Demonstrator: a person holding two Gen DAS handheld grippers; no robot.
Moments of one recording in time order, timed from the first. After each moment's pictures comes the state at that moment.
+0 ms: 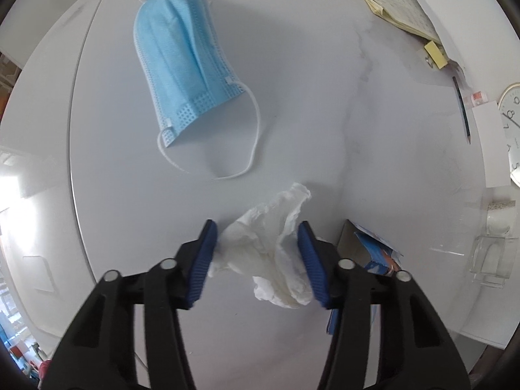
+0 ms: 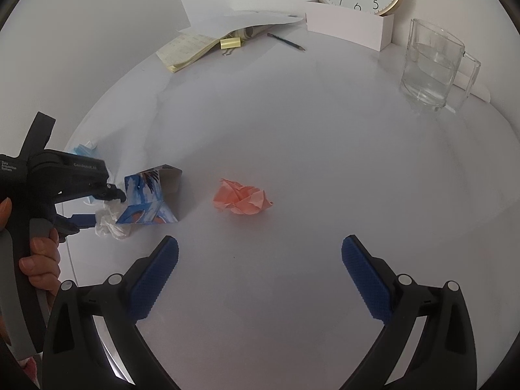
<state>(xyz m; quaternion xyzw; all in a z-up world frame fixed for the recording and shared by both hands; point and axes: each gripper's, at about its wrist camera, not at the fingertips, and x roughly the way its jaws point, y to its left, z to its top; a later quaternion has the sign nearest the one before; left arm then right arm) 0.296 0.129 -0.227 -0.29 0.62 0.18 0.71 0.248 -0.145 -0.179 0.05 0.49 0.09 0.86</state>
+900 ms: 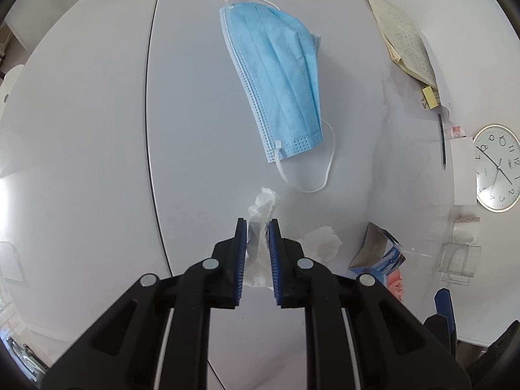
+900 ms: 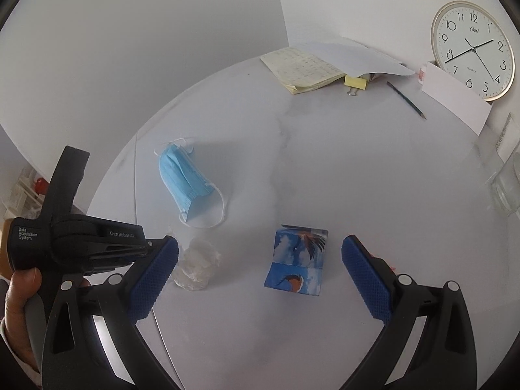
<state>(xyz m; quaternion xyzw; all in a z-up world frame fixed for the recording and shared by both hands) 0.215 0.224 -0.208 -0.37 0.59 0.14 0.71 0.266 -0.031 -0.135 -0.02 0.45 0.24 0.86</state>
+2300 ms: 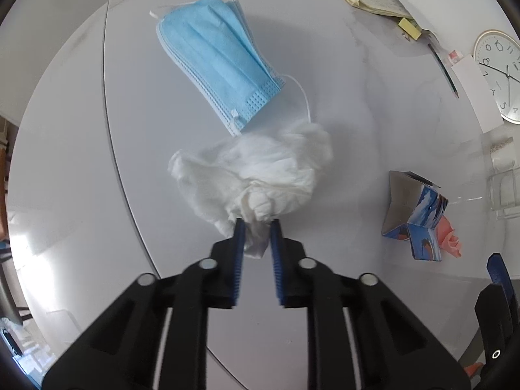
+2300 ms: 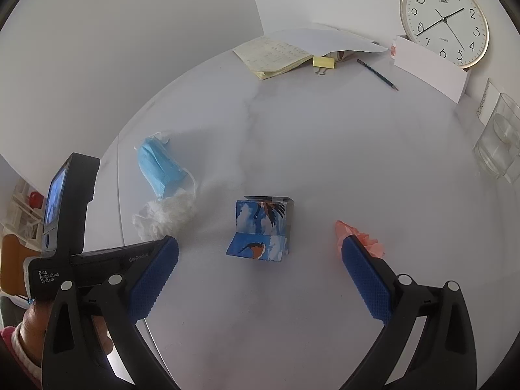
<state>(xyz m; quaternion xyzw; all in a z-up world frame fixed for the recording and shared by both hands) 0.252 0.153 -0.225 -0.19 0.61 0.12 0.76 0.256 -0.068 -0.148 0.01 0.47 0.21 0.86</state>
